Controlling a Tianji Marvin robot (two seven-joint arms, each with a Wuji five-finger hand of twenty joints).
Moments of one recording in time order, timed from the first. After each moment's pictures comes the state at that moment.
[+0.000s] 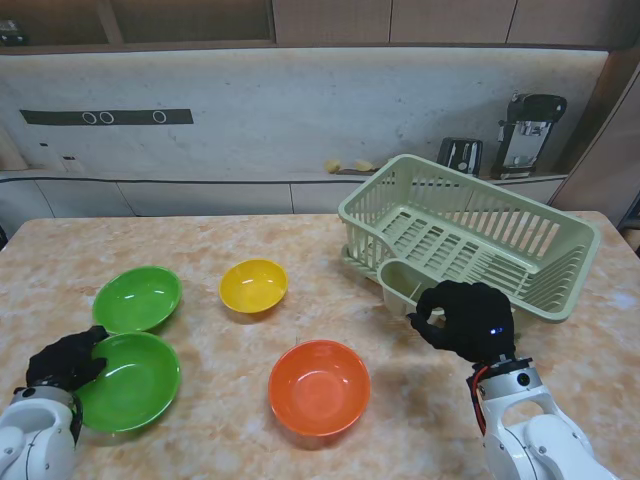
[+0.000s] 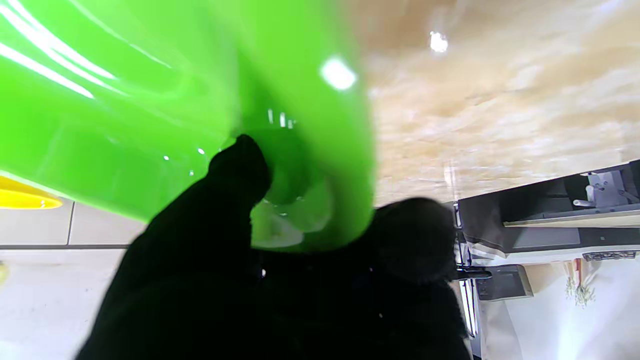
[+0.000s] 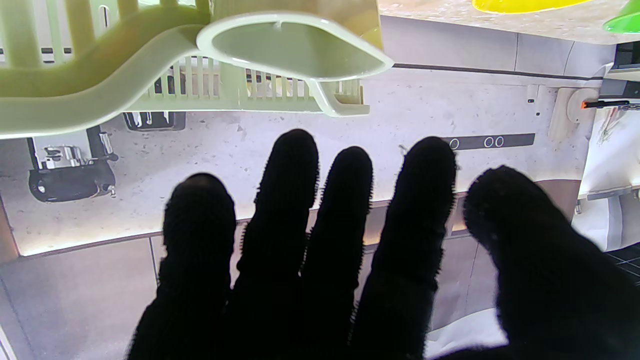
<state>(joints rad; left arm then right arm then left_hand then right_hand) 1.93 -1.08 -1.68 -1.67 1.03 0.21 0.06 -1.86 -1.09 1.35 -1.88 -1.21 0.07 -0.46 1.05 -0.38 0.44 -0.20 0.51 -0.03 0.90 1.03 0.95 0.00 0.67 1.22 1.12 -0.01 0.99 1.10 0.97 0.02 1.66 0.48 0.32 -0.47 0.75 -0.07 0.94 -0.49 0.92 0.52 1.04 -0.28 0.65 0.63 1.06 -0.20 0.84 0.57 0.84 -0.05 1.42 0.39</state>
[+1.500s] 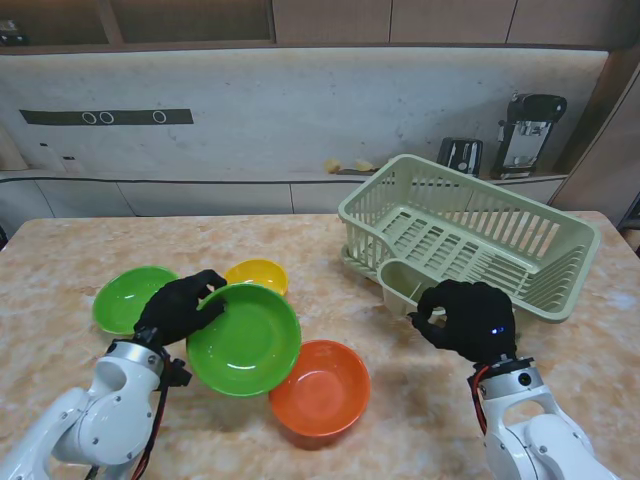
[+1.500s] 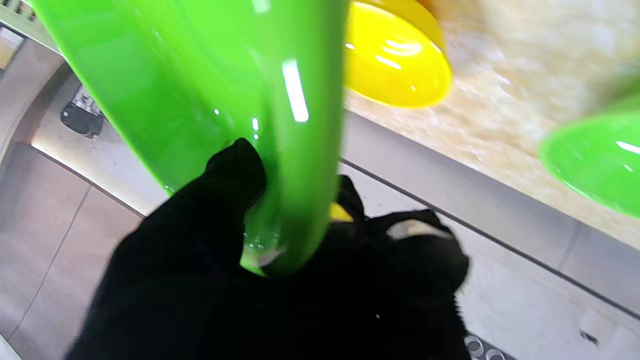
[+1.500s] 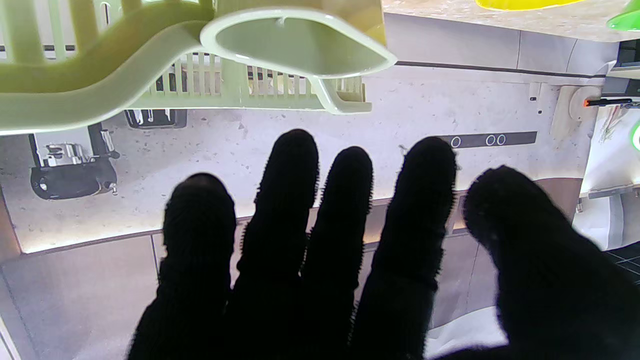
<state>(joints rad) 1.82 -1.11 -1.42 -1.93 0.66 0.09 0.08 -1.86 -1.09 1.35 -1.88 -1.21 0.07 -0.47 1.01 -0.39 0.49 -0.16 0.59 -0.02 0.90 1.03 1.01 0.06 0.69 1.15 1.21 -0.09 1.28 1.05 1.05 -0.04 1.73 0.49 0.32 -0.47 0.75 -0.07 0.94 -0.49 0.92 0.52 1.04 -0.28 0.65 0.63 1.06 -0.20 0.84 0.57 0.84 -0.05 1.42 0.39</state>
